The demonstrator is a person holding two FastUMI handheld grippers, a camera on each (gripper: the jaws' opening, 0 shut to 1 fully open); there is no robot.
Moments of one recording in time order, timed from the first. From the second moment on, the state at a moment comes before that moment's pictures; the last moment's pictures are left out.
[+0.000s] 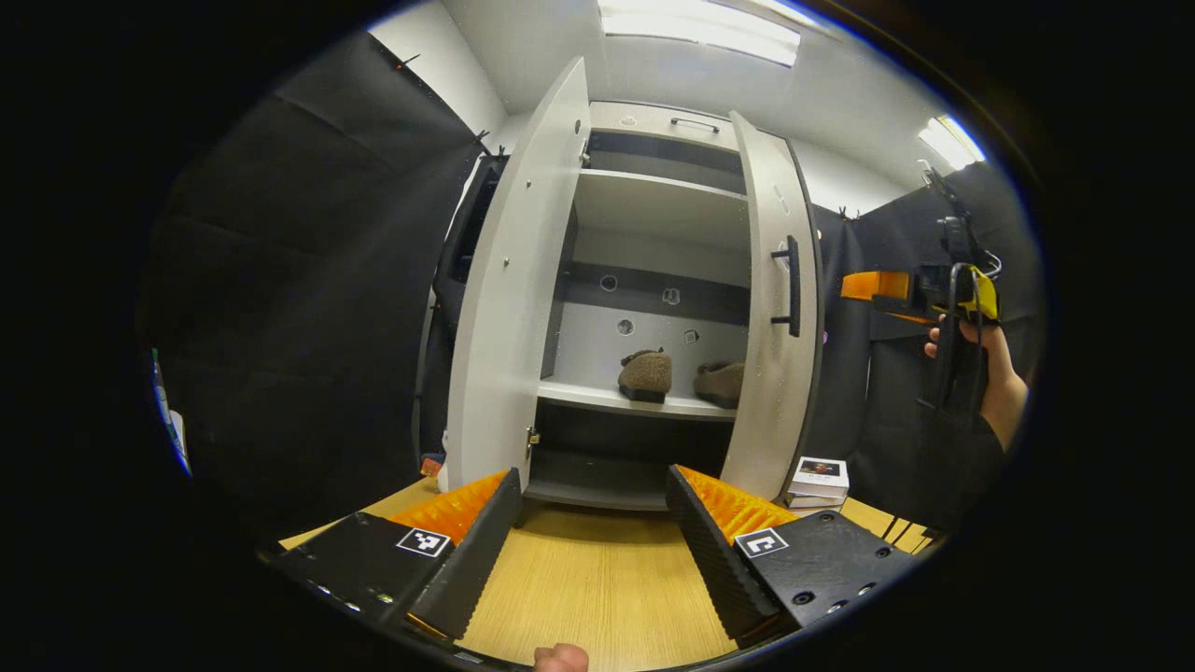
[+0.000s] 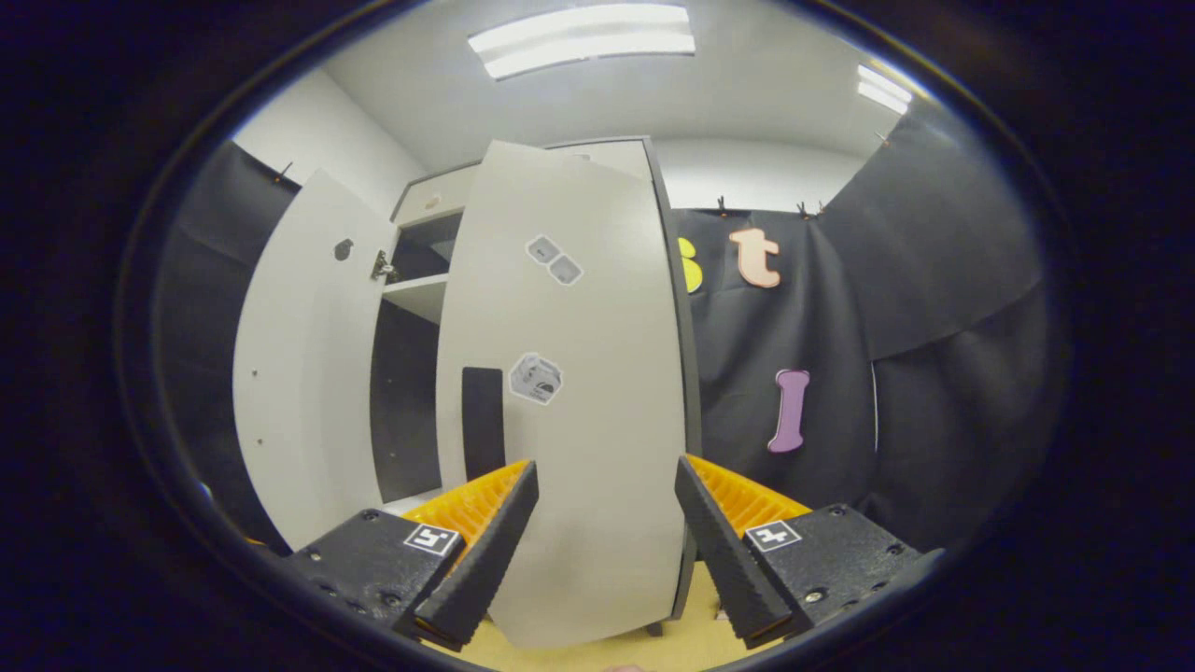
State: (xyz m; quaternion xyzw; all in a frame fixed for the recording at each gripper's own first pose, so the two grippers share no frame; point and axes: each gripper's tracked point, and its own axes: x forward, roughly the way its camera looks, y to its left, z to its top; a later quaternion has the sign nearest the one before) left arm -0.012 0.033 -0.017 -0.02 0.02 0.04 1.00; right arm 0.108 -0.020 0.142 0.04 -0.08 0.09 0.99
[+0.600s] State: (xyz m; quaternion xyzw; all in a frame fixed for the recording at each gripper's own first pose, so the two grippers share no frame) left arm -0.004 0.006 -0.021 -0.02 0.03 0.00 1.00; right arm 0.027 -0.014 -0.020 0.06 0.03 0.06 1.00
